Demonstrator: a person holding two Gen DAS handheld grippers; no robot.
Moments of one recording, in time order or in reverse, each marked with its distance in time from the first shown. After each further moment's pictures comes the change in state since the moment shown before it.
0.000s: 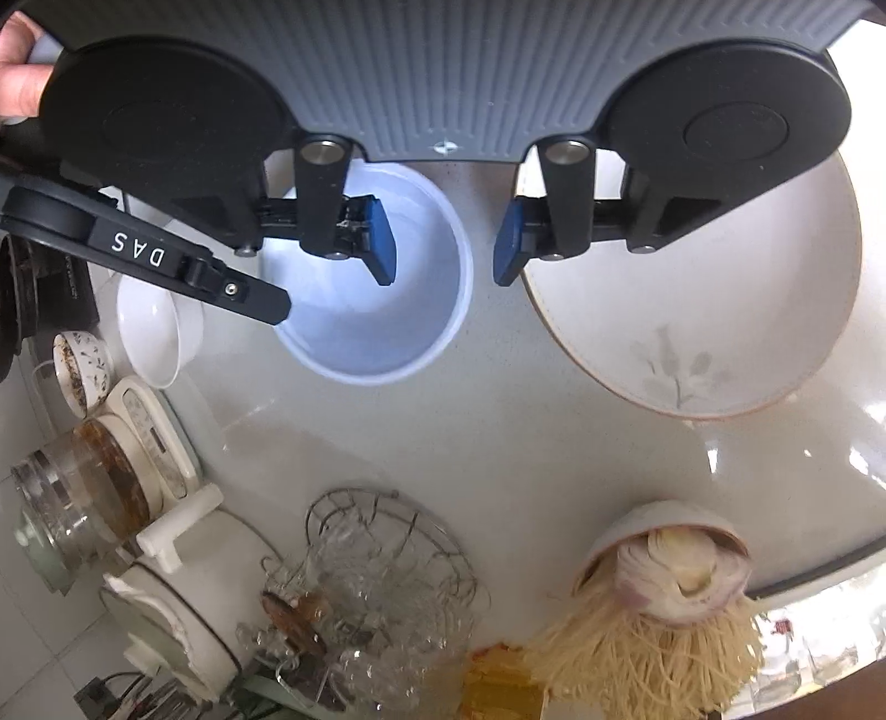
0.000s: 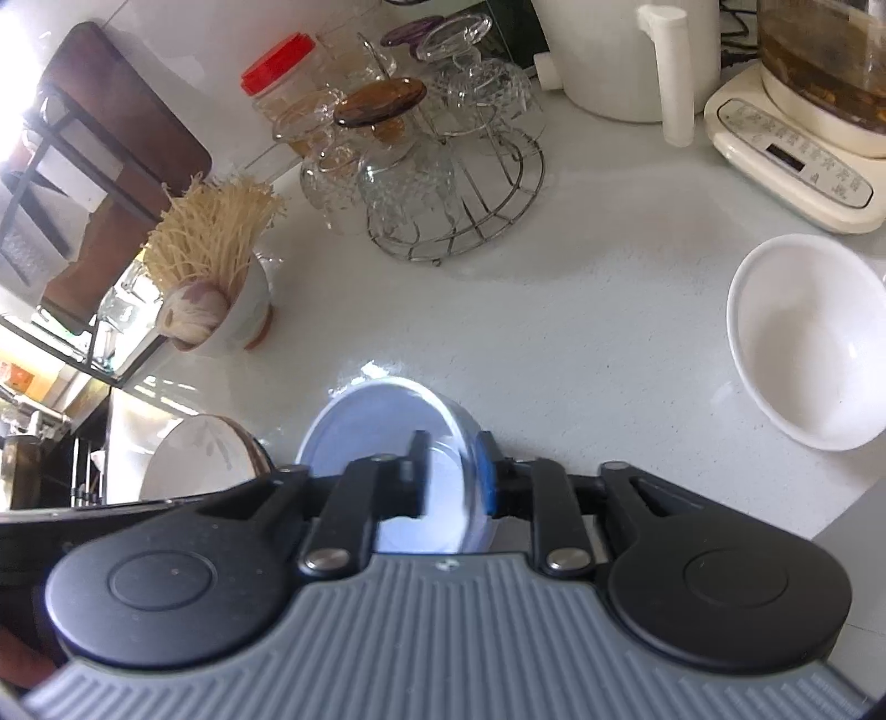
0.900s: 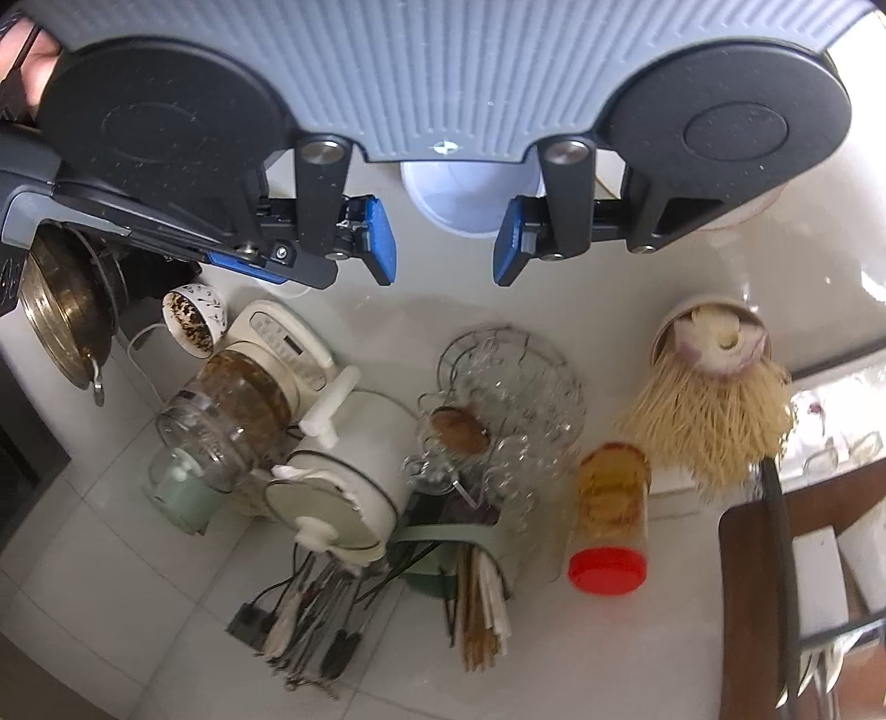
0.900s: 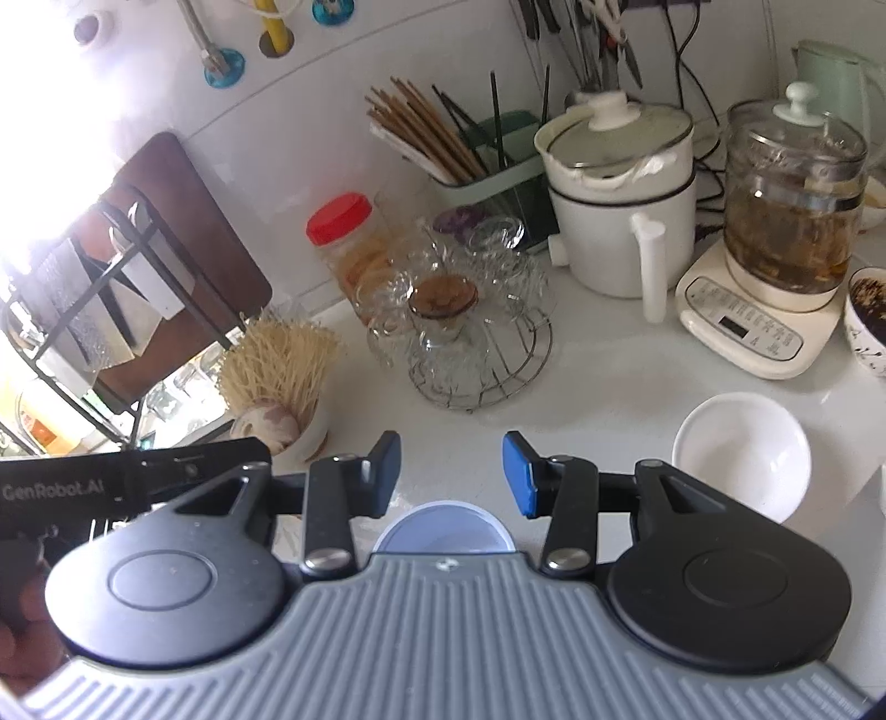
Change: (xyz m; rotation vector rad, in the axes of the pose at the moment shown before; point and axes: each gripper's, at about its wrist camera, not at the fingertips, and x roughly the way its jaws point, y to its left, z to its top) left arm -0.122 -0.057 0.017 0.202 -0.273 -0.111; right arm -0.104 0.037 0.010 -0.059 -0.275 -0.026
